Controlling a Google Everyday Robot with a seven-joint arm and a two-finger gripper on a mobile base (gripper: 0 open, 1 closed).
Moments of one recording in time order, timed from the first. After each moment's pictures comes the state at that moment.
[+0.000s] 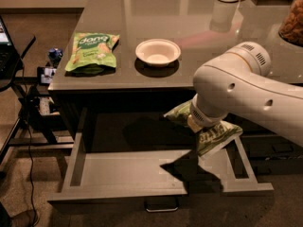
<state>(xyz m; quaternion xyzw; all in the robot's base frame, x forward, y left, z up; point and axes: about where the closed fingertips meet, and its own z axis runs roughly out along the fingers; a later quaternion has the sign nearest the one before) 0.512 -0.154 0.762 -0.31 0.93 -0.07 0.17</state>
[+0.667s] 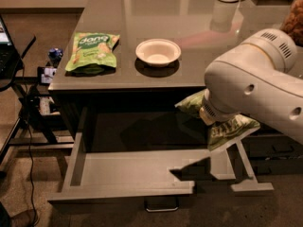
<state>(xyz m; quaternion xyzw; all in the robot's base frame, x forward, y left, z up) 0.503 -0.182 0.806 -0.27 0.93 -0.11 0.21</state>
